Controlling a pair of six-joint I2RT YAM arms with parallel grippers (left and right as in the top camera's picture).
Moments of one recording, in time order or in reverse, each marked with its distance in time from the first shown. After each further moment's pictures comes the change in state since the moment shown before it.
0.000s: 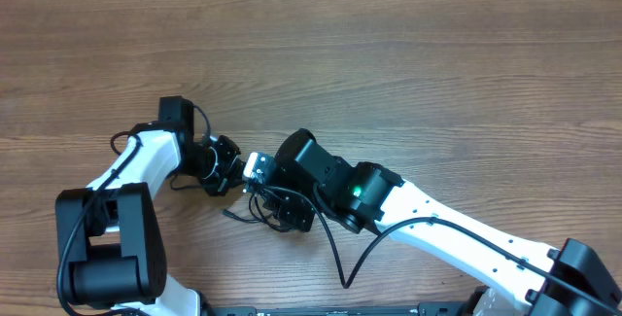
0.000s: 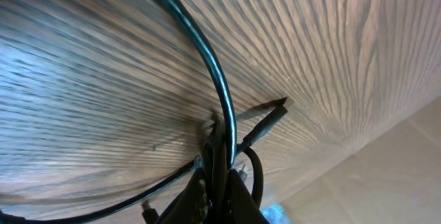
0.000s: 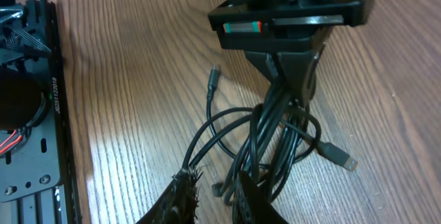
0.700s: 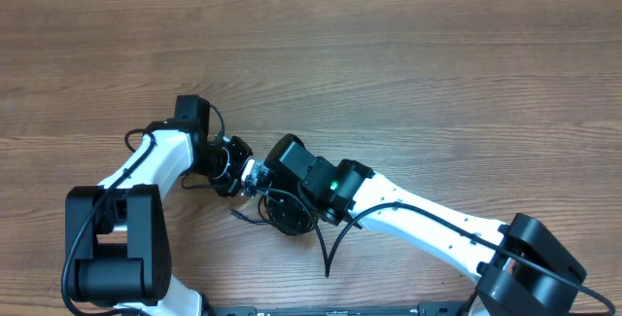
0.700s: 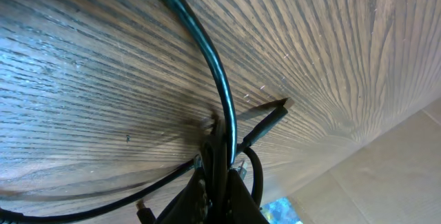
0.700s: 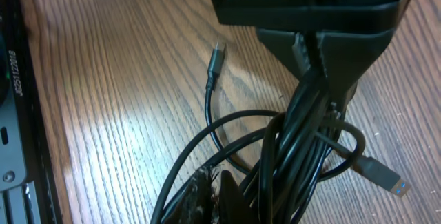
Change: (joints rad) left arm -0.069 0.000 0.000 0.014 0.000 -0.046; right arm 0.000 0.143 0.000 0.010 -0.010 0.014
